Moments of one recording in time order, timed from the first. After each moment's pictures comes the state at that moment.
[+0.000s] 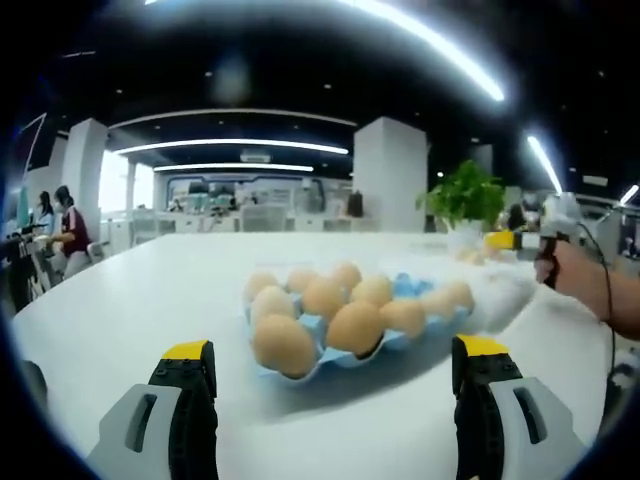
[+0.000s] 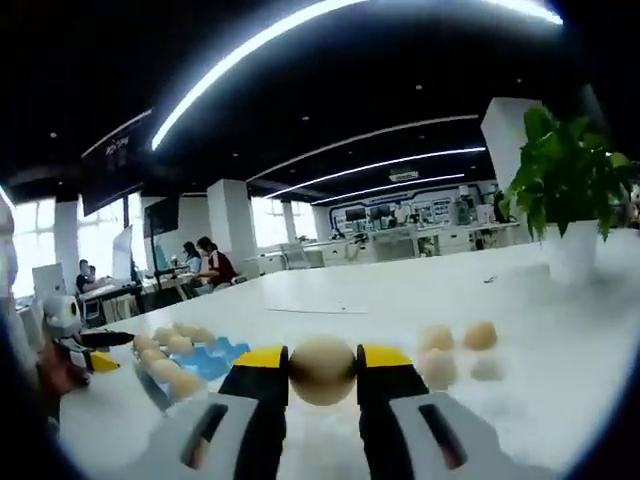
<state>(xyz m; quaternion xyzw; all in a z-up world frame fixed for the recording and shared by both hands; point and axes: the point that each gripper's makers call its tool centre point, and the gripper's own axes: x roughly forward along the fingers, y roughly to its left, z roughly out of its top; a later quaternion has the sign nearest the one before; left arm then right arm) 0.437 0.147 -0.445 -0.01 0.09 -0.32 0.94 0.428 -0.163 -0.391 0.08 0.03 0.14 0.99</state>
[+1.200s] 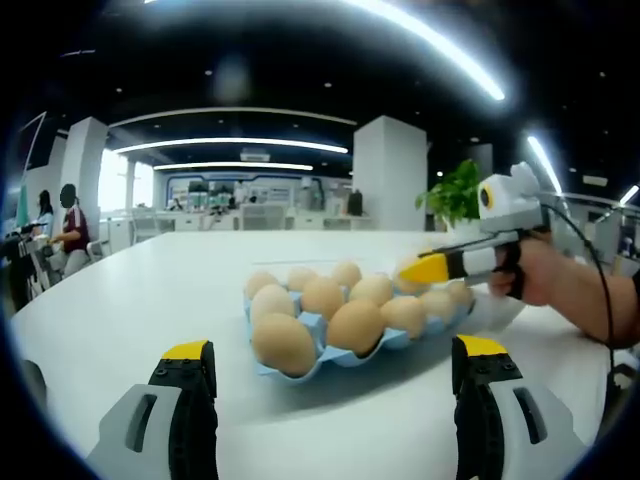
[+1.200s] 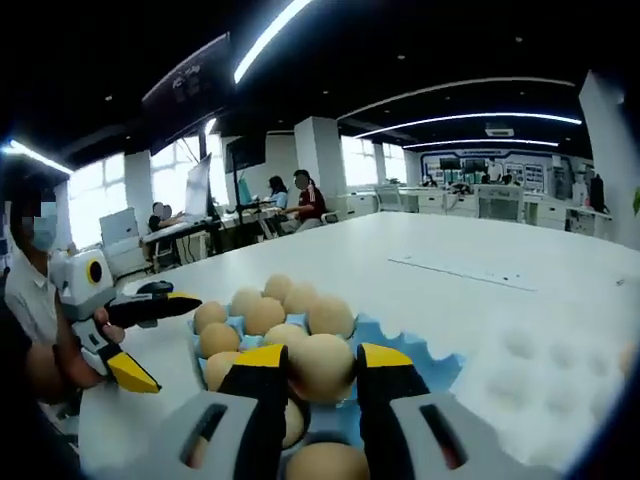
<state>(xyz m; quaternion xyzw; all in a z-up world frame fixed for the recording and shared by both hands) 0.437 0.148 -0.447 -0.01 0.09 -0.32 0.94 0.484 0.027 -0.440 0.00 0.16 0.32 0.93</state>
